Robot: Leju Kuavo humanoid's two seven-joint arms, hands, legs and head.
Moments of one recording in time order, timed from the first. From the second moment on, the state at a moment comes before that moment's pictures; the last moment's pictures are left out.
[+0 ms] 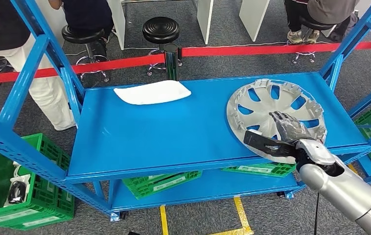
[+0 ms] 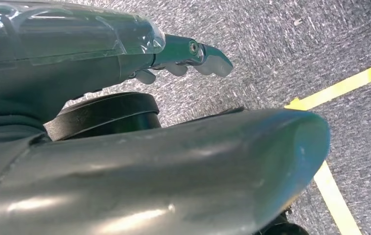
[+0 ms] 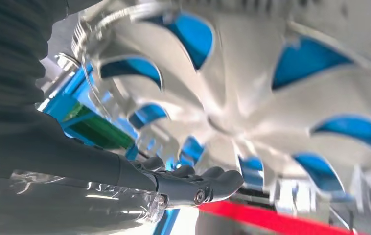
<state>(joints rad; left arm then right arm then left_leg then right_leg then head) -0.13 -0.05 -1.13 -0.22 0.66 0.25 0.12 -0.45 -0.80 0.74 -1.48 0.52 0.13 0.61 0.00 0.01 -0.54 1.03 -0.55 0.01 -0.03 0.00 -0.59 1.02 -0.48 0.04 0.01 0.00</state>
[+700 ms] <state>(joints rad) -0.13 -0.05 -1.13 -0.22 0.66 0.25 0.12 -0.43 -0.83 0.66 -1.52 0.38 0.22 0.68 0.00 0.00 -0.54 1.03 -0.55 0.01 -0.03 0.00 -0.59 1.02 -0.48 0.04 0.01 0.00</state>
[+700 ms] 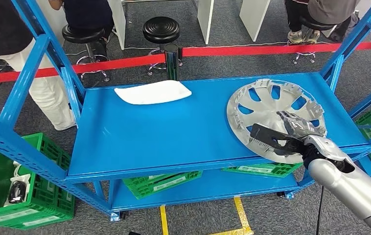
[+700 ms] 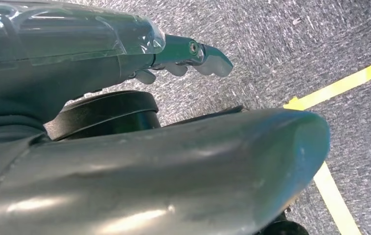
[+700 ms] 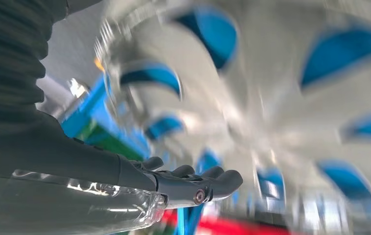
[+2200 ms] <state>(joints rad) -0.12 -0.05 -1.13 -0.22 0.65 0.24 0.13 -0.33 -0.88 0.58 -1.51 0.31 0.37 0.70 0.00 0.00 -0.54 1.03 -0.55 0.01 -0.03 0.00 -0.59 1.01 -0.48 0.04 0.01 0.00</state>
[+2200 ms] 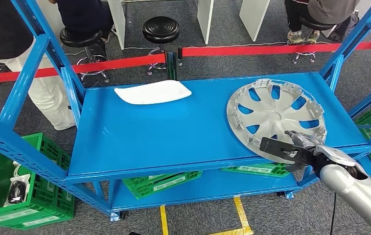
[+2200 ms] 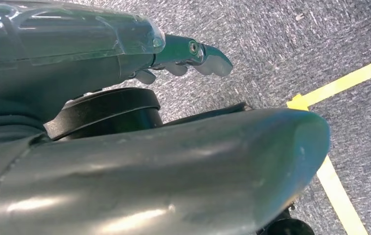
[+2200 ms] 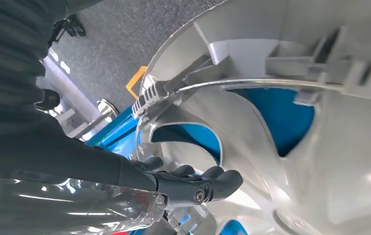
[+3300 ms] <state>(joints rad) -0.13 -0.05 -1.13 -0.22 0.65 0.24 0.13 -0.28 -0.85 0.52 -1.48 0.30 0.33 0.70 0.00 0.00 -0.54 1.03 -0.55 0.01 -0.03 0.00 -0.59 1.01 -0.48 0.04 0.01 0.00</state>
